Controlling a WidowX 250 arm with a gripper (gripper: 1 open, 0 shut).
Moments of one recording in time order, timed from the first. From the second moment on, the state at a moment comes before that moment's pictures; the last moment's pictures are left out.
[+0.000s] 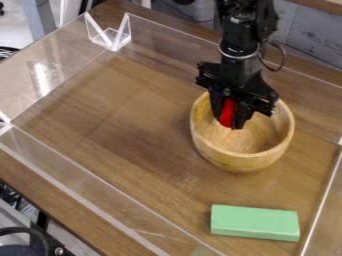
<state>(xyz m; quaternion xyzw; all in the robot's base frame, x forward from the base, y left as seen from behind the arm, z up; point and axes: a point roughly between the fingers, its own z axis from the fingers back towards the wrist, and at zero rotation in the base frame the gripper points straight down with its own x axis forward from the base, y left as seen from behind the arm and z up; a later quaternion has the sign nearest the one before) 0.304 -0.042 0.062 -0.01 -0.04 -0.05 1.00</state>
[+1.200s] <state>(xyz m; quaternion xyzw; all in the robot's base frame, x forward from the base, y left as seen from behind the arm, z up) 0.325 -0.020 0.070 -0.01 -0.03 0.00 1.00</state>
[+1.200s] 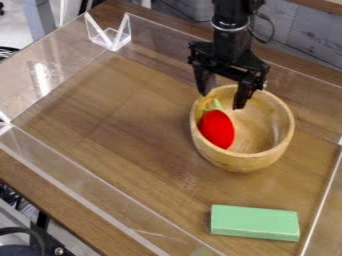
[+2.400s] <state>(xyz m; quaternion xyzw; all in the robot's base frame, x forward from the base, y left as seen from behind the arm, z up) 0.292 0.001 0.089 -0.01 0.00 0.01 1.00</state>
